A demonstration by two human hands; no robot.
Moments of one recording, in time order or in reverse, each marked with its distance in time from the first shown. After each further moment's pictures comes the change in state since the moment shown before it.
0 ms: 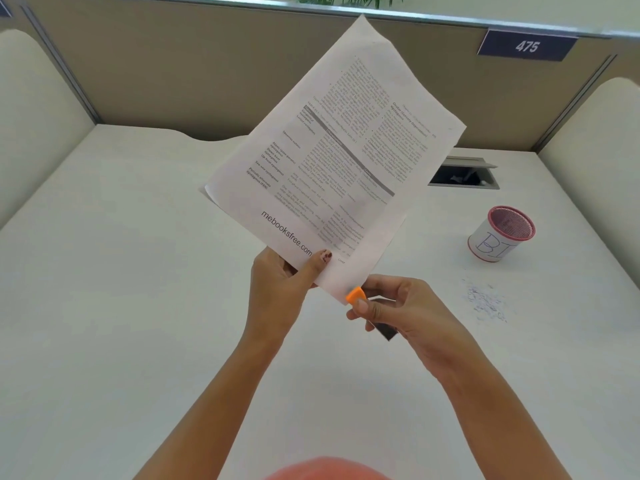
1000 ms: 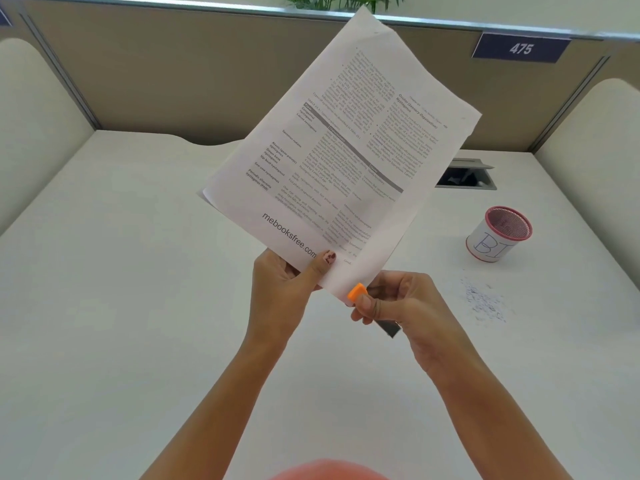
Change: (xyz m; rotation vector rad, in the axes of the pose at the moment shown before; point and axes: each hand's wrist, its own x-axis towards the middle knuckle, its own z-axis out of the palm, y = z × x) left_hand -0.005 0.012 0.005 -0.072 -0.014 0.016; right_hand 0.000 -0.004 0.004 0.089 0.098 -0.060
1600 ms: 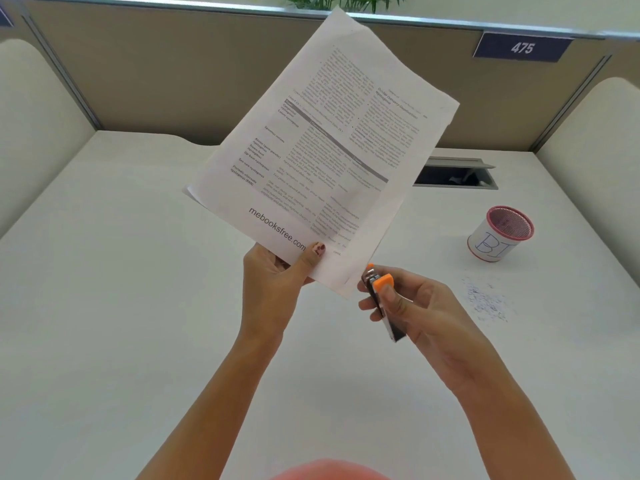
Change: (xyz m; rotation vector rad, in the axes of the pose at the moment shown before) left_hand 0.006 0.004 -0.005 -0.027 0.061 -0.025; right_hand -0.012 0.006 -0.013 0.074 -0.030 -0.070
